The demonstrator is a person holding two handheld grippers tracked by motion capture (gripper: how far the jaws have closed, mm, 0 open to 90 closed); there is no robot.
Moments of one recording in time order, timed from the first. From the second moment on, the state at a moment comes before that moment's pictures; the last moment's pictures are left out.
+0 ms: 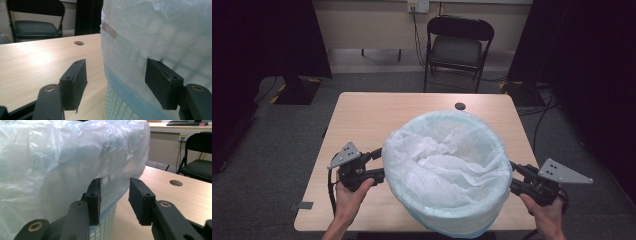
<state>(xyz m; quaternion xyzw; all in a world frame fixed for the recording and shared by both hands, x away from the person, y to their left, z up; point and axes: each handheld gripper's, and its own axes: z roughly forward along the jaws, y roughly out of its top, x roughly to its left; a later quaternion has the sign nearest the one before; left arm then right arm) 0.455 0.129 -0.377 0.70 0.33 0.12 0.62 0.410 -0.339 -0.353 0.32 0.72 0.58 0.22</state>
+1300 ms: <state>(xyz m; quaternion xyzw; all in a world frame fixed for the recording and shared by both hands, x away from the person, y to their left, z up) 0.469 0.194 -0.492 0.78 0.46 0.16 0.40 0.390 -0.317 -0.272 0.24 0.70 0.63 0.25</state>
